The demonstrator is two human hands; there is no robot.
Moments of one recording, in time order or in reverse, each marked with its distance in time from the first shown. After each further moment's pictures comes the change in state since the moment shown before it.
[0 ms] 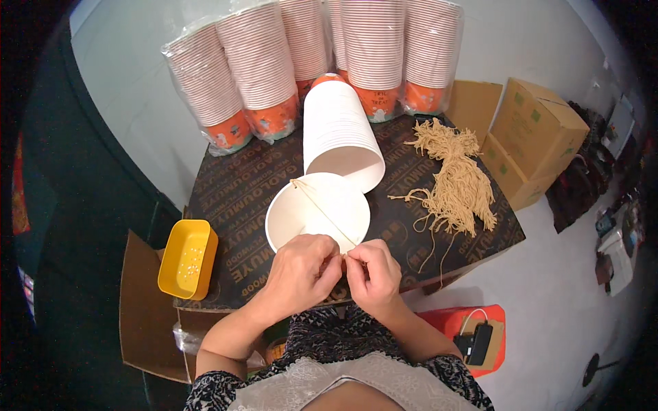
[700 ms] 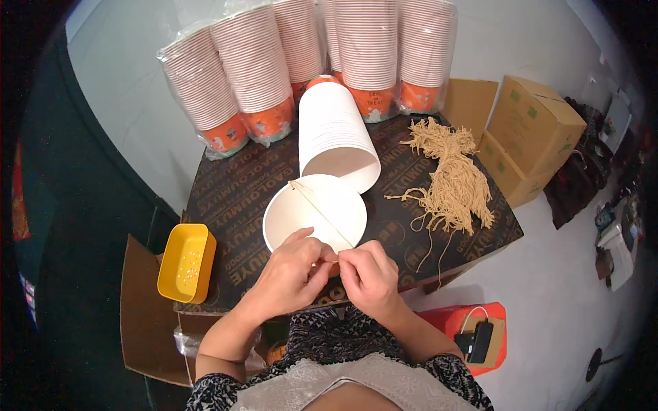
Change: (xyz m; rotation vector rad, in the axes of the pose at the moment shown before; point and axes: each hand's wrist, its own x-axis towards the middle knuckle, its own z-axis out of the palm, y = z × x) left_hand -0.001 -0.004 -0.013 -0.066 -0.115 0.079; right_hand 0.001 -0.003 -0.003 -0.077 -0.050 -0.036
